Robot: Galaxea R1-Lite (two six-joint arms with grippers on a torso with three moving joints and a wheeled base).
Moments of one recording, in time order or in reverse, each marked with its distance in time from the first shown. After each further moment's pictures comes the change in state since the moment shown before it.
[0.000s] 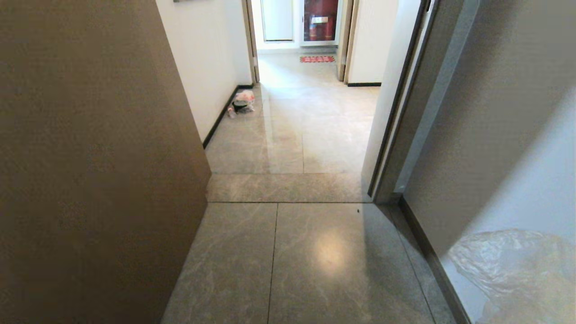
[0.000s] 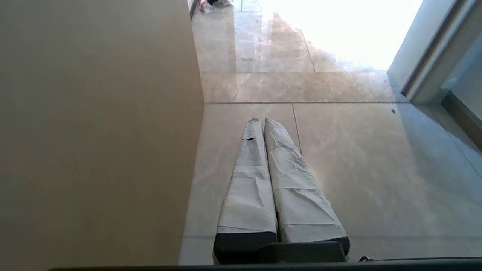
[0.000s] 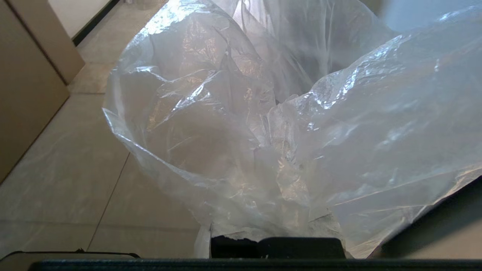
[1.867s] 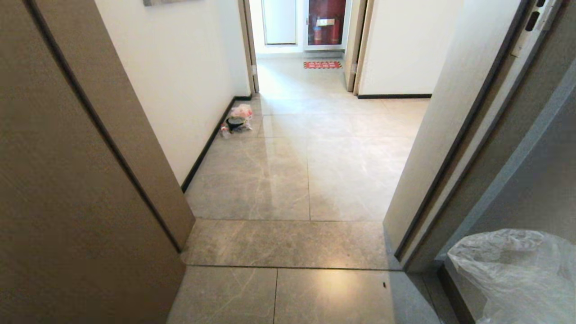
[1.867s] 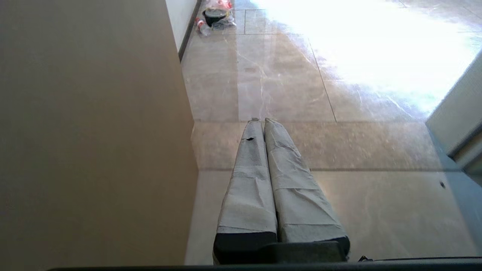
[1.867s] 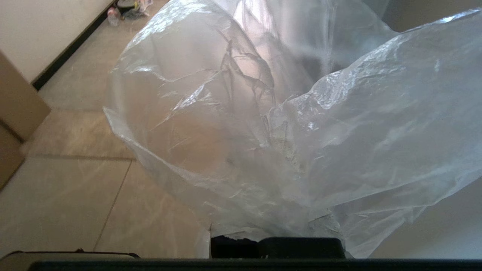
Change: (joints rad) left arm 0.000 0.000 0.000 -0.001 0.000 0.000; right arm 0.000 0.000 0.000 0.000 0.000 0.000
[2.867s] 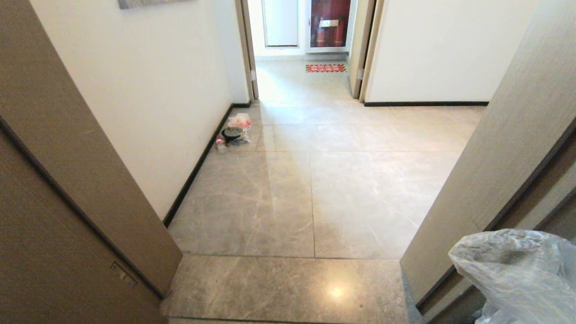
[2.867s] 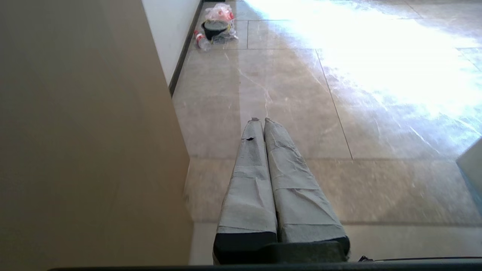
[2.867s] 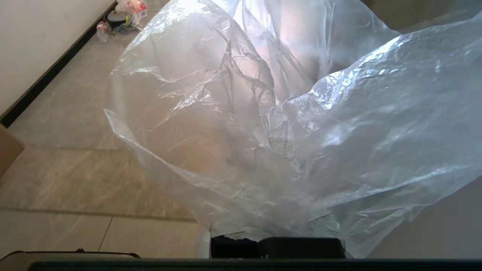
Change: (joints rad) left arm 0.000 0.000 0.000 0.000 0.000 0.000; right arm 0.000 0.000 0.000 0.000 0.001 0.000
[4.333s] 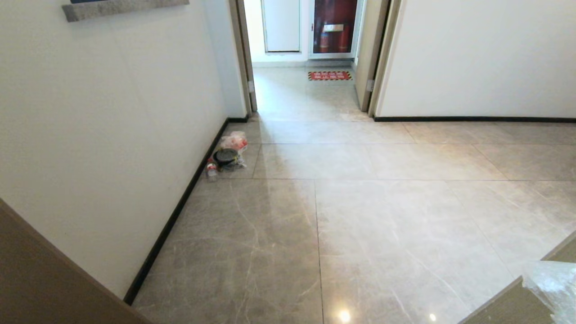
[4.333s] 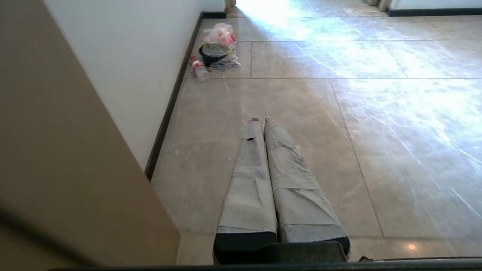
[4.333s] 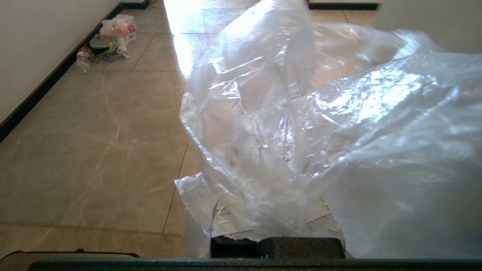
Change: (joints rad) left arm 0.000 0.000 0.000 0.000 0.000 0.000; right arm 0.000 0.000 0.000 0.000 0.000 0.000
